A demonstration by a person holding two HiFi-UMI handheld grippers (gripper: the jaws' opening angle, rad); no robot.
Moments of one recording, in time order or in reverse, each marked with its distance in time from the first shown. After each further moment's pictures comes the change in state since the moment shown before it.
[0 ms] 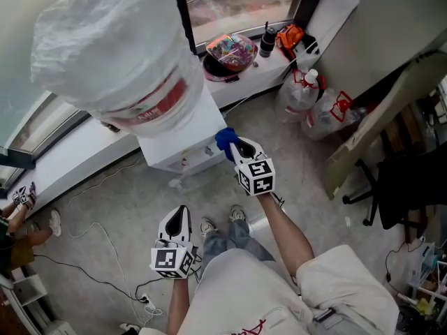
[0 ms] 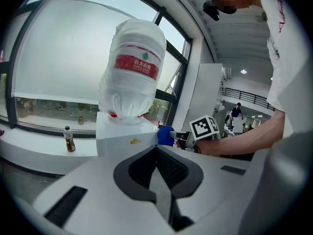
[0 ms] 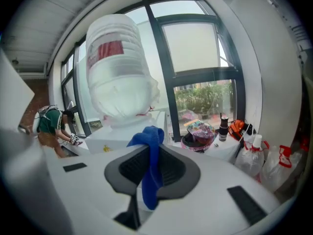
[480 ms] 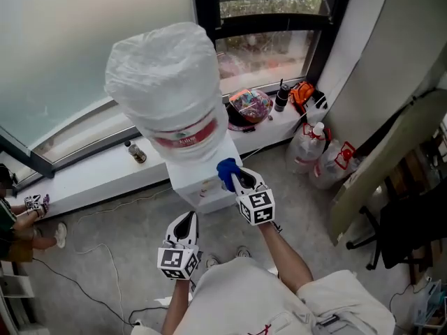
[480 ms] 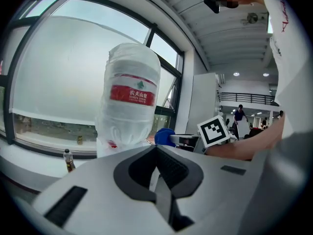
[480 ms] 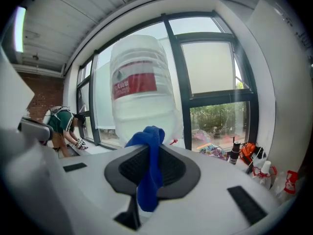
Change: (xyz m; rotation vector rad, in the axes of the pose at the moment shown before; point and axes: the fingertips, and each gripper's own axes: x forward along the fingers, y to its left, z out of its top) left arm -0.009 0.004 0.087 0.086 -0.175 0.005; right arm -0.026 0.074 0.103 -0.128 -0.159 0.100
